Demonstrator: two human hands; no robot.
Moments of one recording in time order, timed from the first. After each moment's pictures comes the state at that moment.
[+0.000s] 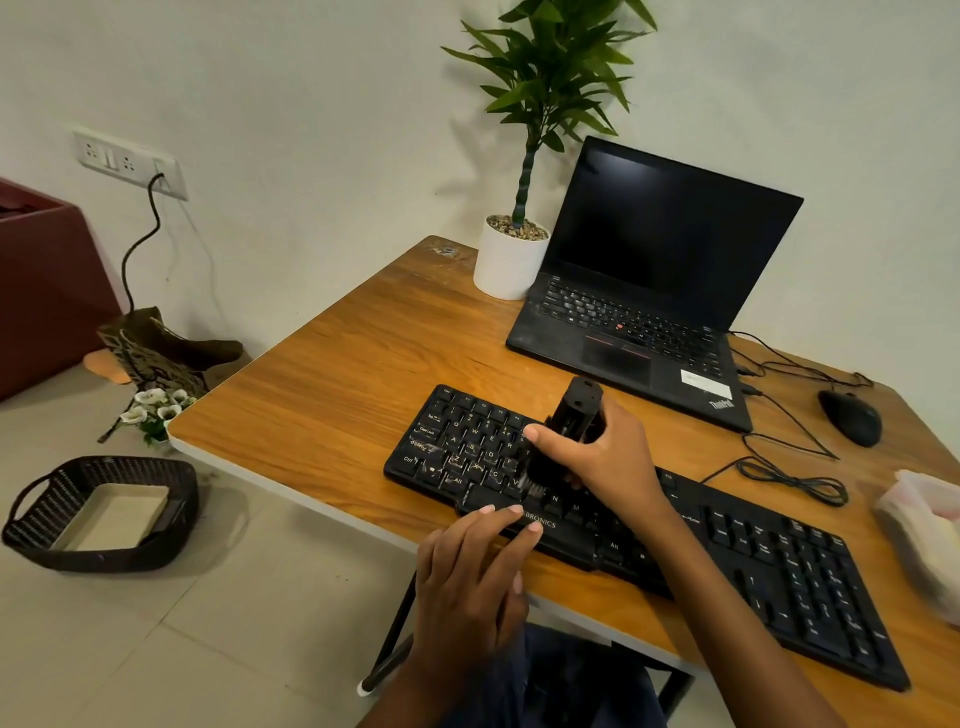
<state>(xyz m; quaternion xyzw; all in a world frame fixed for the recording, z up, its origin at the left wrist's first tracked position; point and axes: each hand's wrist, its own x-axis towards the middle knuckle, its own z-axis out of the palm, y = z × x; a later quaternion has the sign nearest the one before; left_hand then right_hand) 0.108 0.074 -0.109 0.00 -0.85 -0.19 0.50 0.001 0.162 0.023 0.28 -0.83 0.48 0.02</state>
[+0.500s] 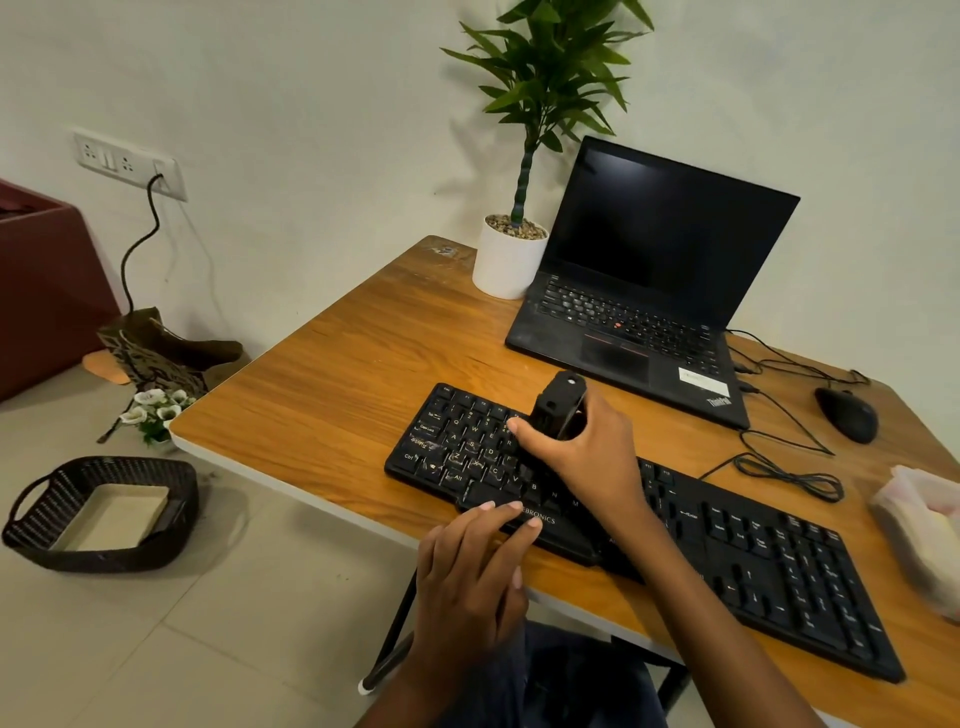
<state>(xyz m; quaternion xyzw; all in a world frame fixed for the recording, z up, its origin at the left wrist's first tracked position) 0.111 0.073 -0.107 -0.01 -0.85 -0.20 0.49 0.009 0.149 0.023 0.30 -0.84 0.43 0.11</state>
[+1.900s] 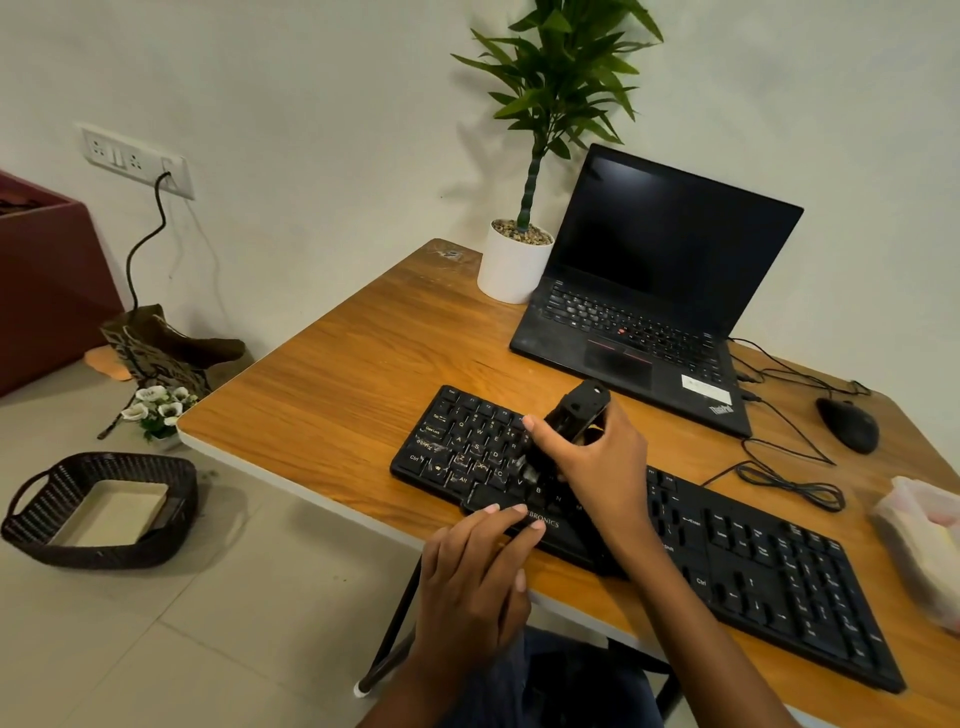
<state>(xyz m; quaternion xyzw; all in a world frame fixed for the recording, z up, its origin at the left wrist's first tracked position) 0.112 0.072 -0.109 -0.01 -0.86 -0.20 0.47 0.017 0.149 0.018 0.23 -0.83 0.48 0.15</state>
